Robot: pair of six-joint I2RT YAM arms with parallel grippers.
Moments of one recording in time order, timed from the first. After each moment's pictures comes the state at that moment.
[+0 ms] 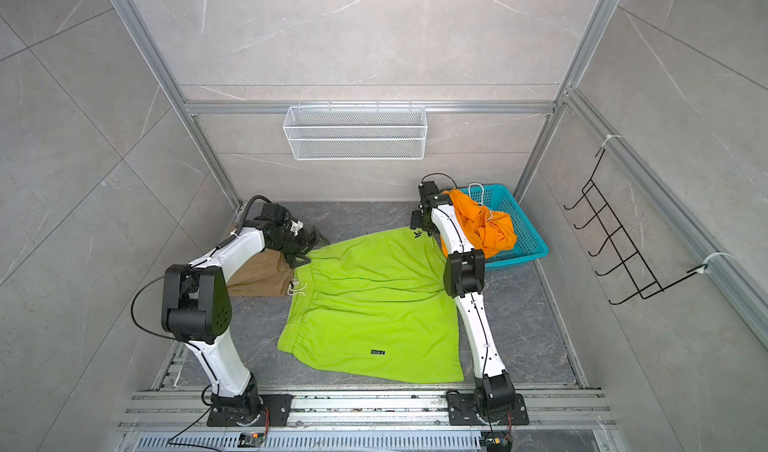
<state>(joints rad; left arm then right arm) -0.12 1.86 1.42 -0.70 0.59 -0.57 0.19 2.82 2.79 -1.11 0.00 0.31</state>
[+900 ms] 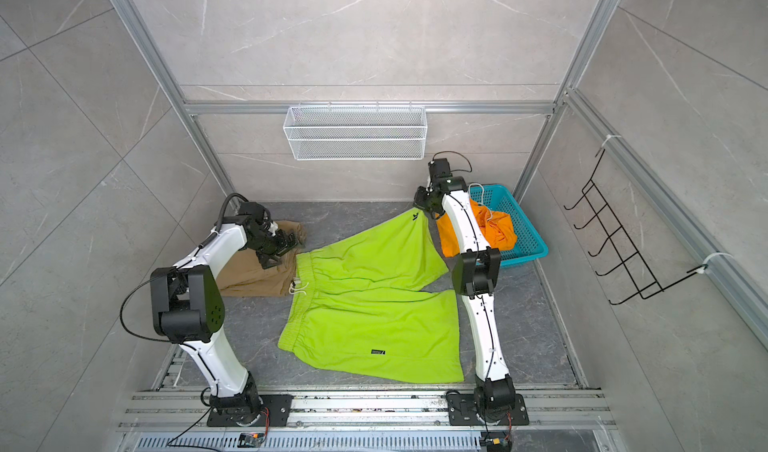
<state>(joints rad) 0.00 1.87 1.51 -0.88 0.37 -0.41 0.17 2.52 2.71 -1.09 -0.20 0.43</state>
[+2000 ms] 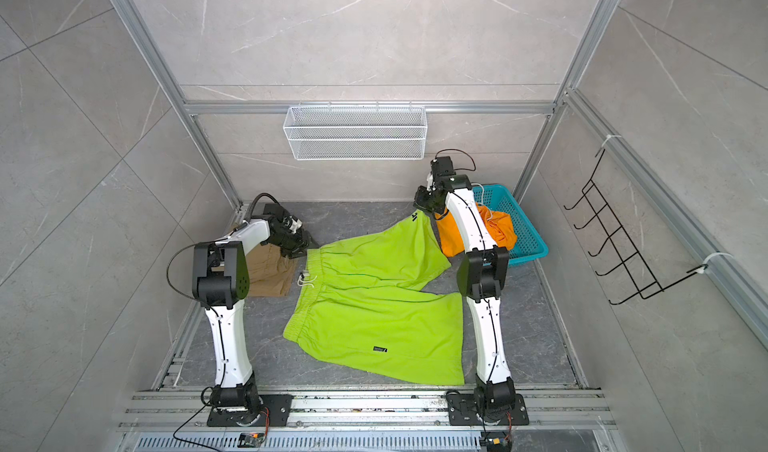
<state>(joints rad) -0.03 2.25 1.71 -0.71 0.56 -0.28 0.17 2.44 2.55 -1.07 -0.26 0.41</state>
